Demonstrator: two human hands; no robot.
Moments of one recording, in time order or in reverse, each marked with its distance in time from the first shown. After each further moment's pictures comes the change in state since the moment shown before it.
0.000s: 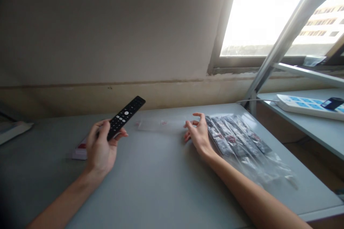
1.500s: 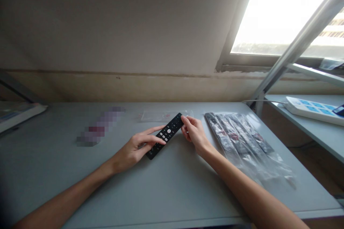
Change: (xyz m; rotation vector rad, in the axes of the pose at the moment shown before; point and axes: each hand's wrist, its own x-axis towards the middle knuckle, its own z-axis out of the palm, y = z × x) left_hand -0.037 0.002 0.005 0.470 -1.065 0.116; right_hand -0.026 -0.020 0.013 0.017 -0.348 0.130
